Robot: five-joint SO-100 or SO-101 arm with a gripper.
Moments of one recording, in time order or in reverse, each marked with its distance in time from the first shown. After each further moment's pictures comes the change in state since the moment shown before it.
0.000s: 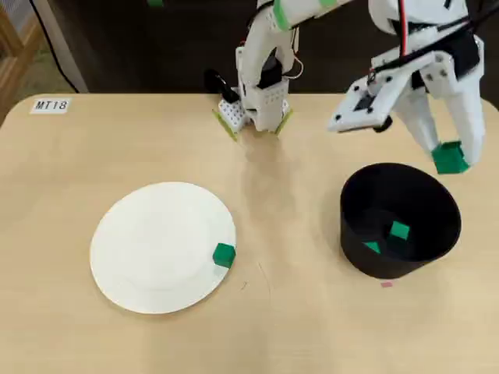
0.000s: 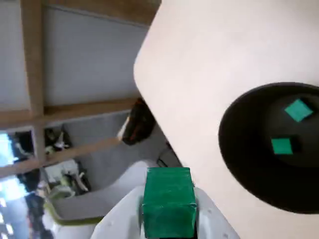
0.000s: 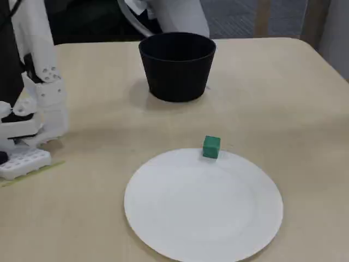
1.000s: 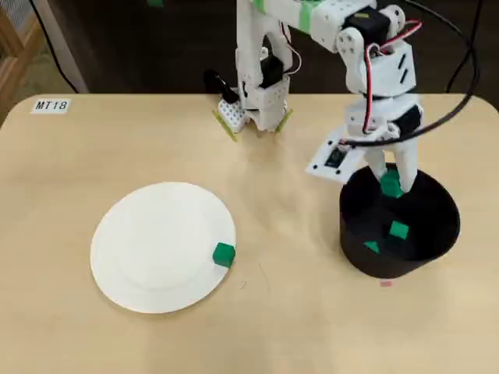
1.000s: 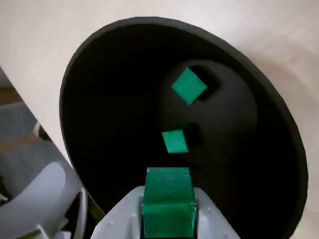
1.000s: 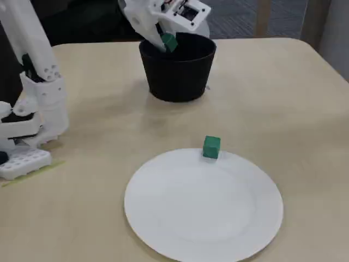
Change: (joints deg) arm -5.9 2.5 50.5 -24.6 -1.1
